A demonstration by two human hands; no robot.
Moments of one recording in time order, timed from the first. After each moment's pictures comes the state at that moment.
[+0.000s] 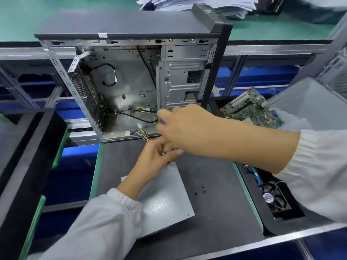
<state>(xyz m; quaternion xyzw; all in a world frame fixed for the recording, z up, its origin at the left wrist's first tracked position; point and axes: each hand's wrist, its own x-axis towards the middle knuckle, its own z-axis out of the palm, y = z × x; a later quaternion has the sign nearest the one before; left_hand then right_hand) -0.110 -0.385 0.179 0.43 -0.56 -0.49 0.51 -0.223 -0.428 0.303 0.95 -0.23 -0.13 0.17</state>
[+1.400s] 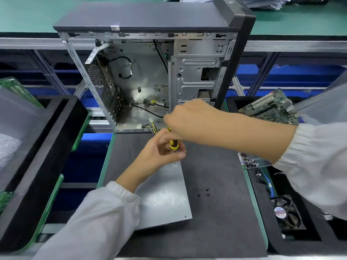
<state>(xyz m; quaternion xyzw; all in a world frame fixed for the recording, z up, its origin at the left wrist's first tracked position) -0.103 -0.387 0.169 0.42 -0.51 -0.54 0.51 -0.223 -0.459 0.297 0.96 -0.20 -0.11 0.16</state>
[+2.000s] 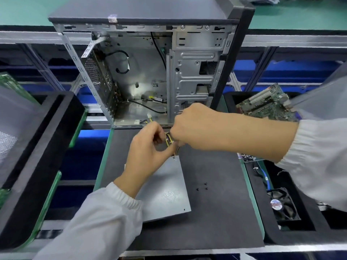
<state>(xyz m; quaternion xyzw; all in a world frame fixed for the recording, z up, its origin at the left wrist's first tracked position) -0.107 -0.373 0.179 0.60 -0.62 -0.14 0.48 -0.237 -0.451 0.289 0.96 -0.14 -0.18 0.19</state>
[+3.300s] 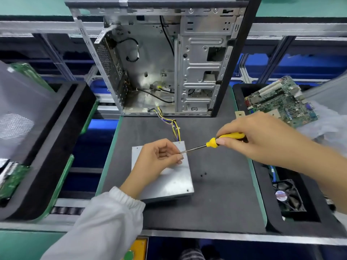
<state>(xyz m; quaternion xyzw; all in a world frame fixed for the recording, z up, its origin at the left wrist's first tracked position) -0.120 -0.321 0.148 0.54 -0.46 -0.48 0.51 -0.350 -0.411 0.281 0.93 -0.34 0.02 -0.14</state>
